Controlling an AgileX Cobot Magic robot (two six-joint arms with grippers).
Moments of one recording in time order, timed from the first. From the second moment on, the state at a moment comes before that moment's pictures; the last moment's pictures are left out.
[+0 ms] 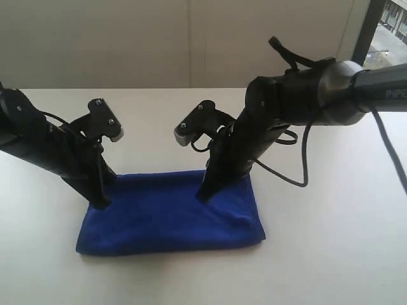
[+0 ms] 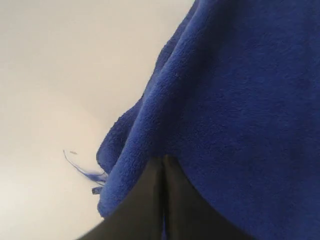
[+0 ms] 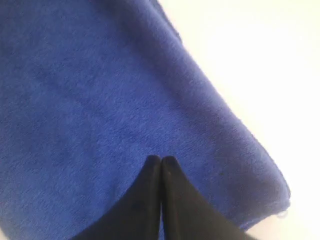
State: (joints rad) left arm -0.36 1.72 -0.96 -0.57 0.37 1.19; right arm 0.41 1.93 -1.28 0.20 0.57 -0.60
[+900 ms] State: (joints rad) left arm -0.36 1.88 -0.96 -0.58 0.12 1.18; right arm 0.30 2.08 -1.29 0.19 0.38 -0.54
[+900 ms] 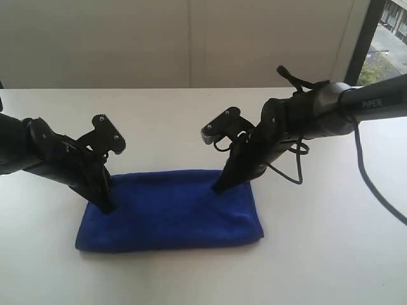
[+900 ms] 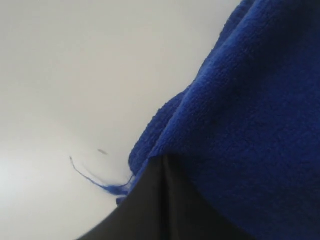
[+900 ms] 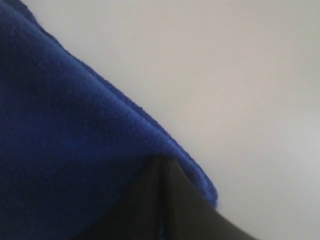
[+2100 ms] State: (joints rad) left arm -0.36 1.82 -0.96 -0.57 0.26 1.05; right arm 0.35 2.01 -1.23 0.26 0.50 -0.62
